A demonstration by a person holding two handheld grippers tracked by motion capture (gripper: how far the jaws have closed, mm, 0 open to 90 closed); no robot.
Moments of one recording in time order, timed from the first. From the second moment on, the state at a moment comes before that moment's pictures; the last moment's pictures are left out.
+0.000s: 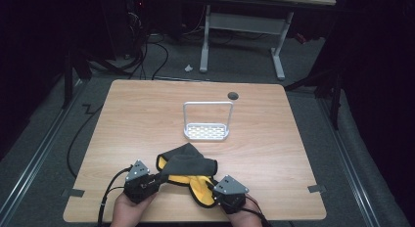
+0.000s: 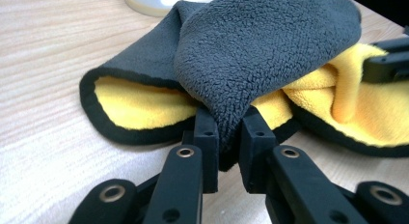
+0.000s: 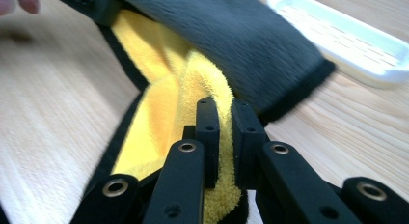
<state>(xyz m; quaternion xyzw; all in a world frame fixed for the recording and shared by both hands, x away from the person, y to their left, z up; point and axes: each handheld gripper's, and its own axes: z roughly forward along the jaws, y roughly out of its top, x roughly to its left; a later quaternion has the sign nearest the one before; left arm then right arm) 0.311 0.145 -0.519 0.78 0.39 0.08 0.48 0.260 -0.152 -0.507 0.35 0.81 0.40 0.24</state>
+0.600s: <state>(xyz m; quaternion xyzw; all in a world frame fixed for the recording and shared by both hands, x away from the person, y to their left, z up) 0.316 0.158 -0.509 0.77 0.39 0.07 0.50 0.276 -0.222 -0.502 0.44 0.76 0.38 0.29</state>
